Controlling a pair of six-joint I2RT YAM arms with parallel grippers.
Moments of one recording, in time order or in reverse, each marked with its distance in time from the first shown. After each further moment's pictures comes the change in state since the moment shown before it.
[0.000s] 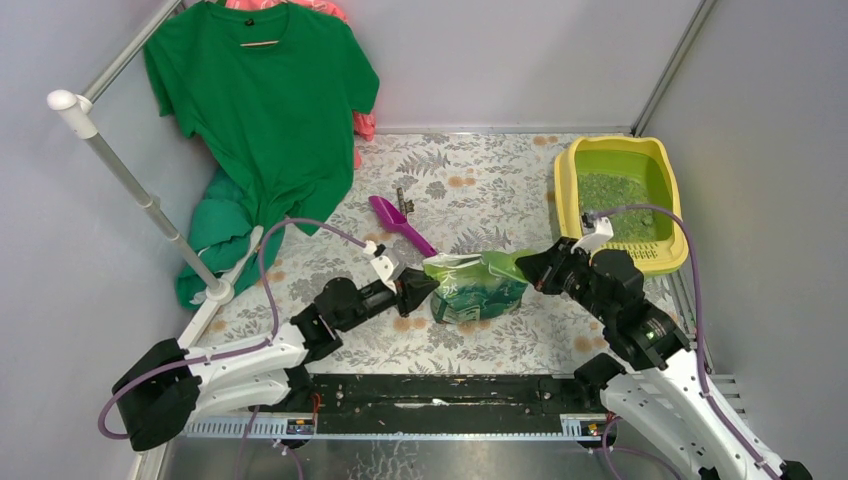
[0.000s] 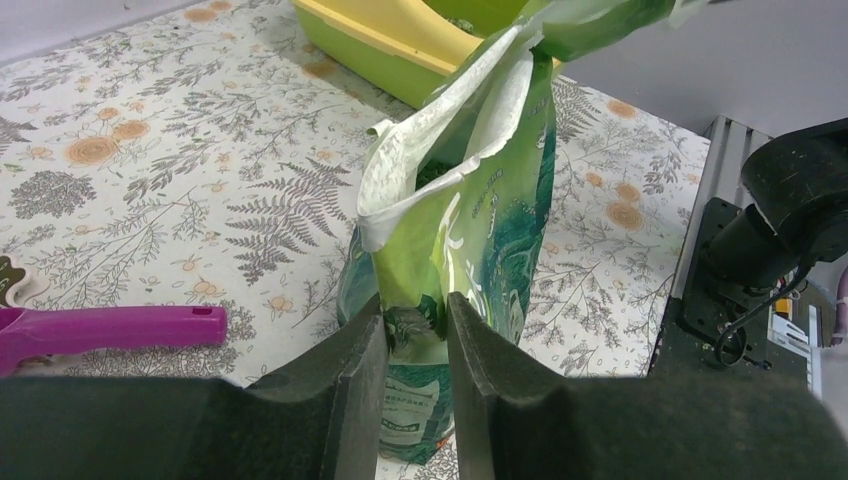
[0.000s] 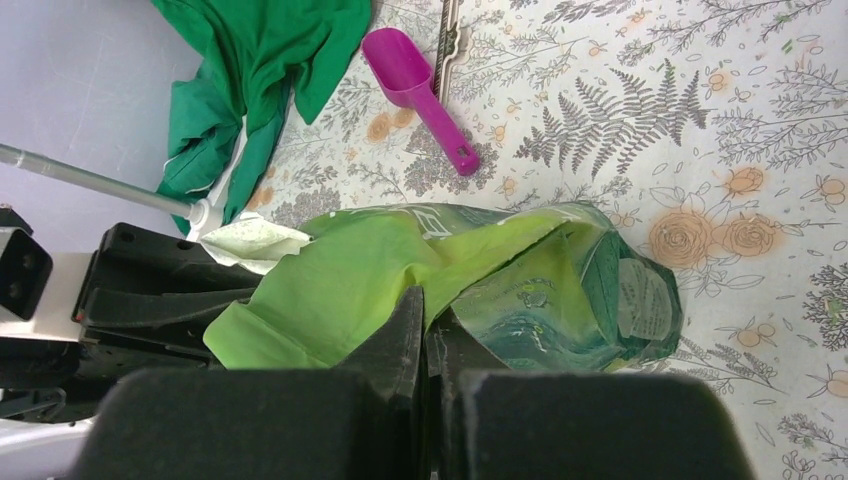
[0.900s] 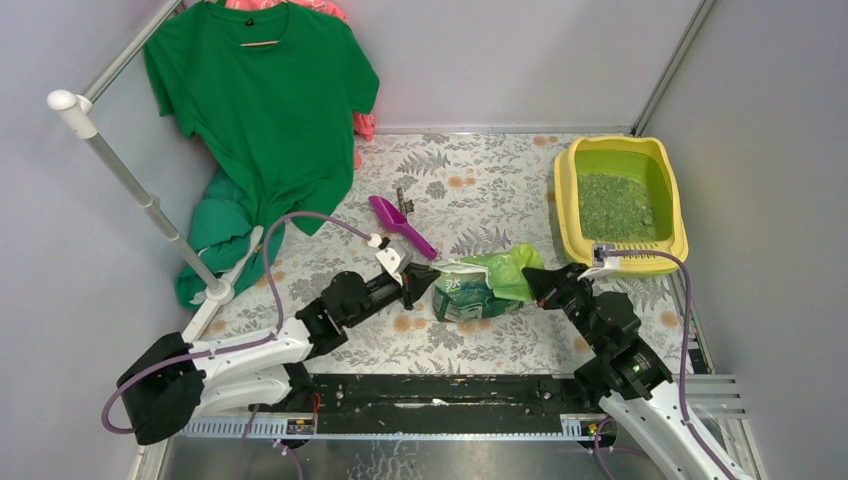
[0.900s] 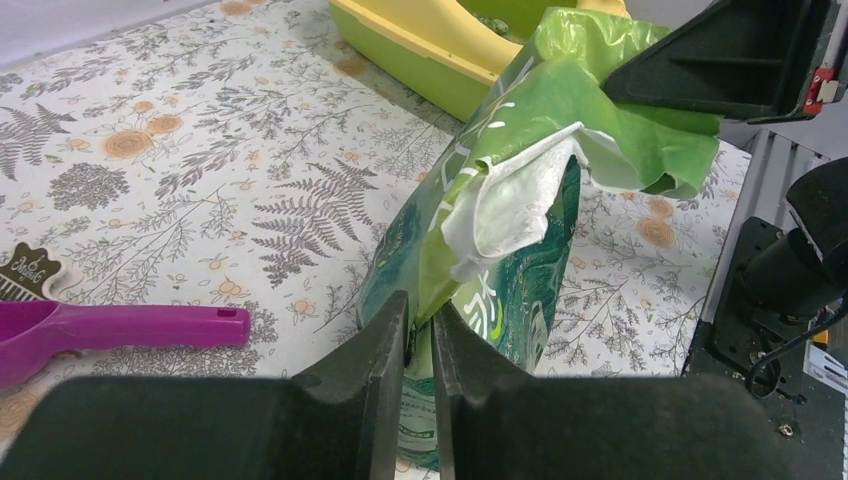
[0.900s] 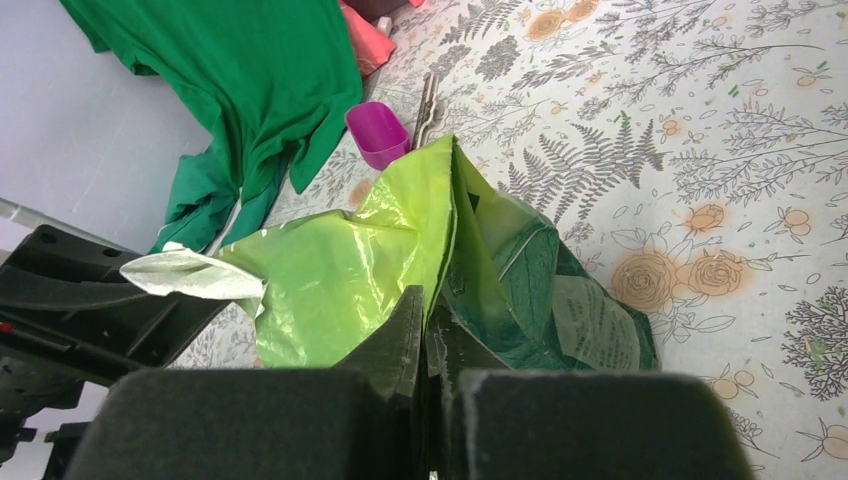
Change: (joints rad) left arm -0.002 0.060 0.059 -0.022 -0.069 0.004; right arm 0.000 -0.357 -0.412 0.262 0.105 0.001
